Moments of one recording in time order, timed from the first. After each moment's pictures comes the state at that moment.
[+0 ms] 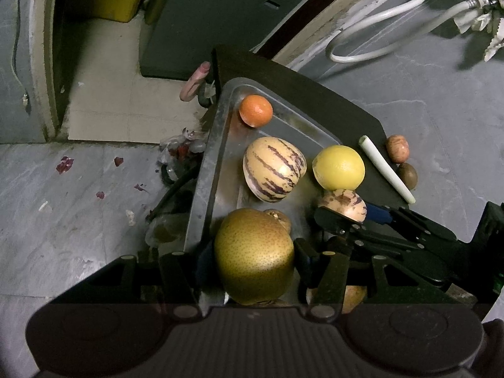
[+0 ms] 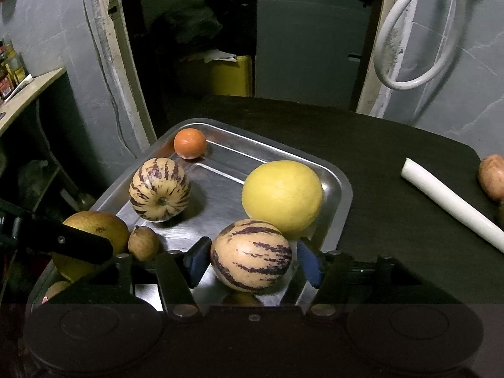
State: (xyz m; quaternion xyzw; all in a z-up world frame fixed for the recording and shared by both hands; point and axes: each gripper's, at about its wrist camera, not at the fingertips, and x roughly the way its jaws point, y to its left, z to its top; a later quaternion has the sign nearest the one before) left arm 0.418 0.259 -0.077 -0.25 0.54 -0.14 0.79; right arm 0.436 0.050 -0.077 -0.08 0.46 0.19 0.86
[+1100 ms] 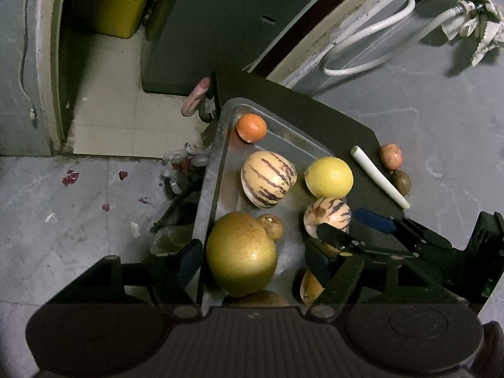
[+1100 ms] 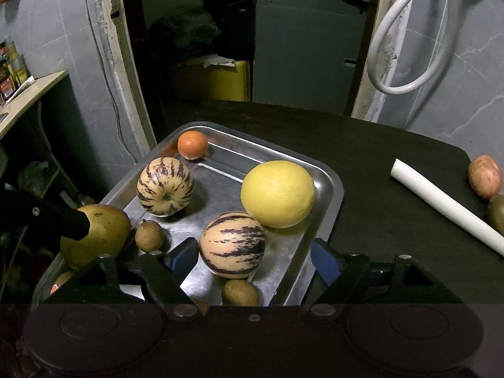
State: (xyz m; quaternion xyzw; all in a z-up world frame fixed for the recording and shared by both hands) left arm 0.406 0.267 -0.053 -0.24 0.51 -0.13 0.81; right arm 0.423 0.048 -0.067 -0.08 0.45 0.19 0.87
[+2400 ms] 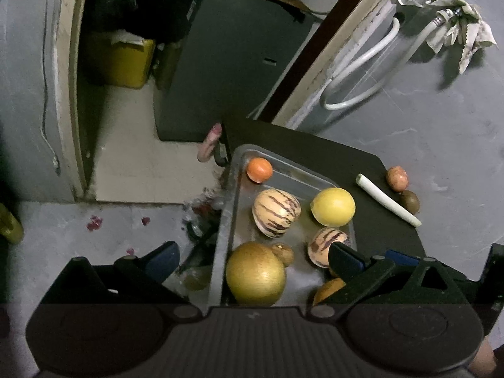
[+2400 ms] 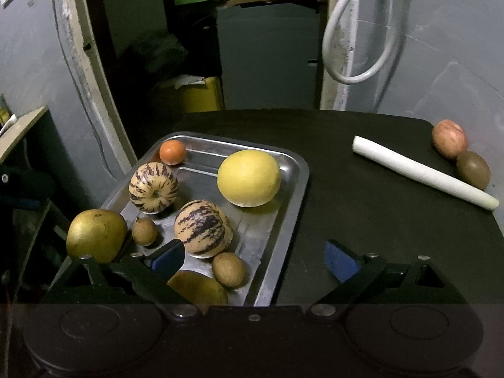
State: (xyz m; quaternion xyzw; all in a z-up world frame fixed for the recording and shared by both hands) left arm 0.382 0.270 -0.019 -0.19 0.45 -0.09 0.87; right arm 0.389 0.020 -0.057 -0.02 0.43 0.13 0.89
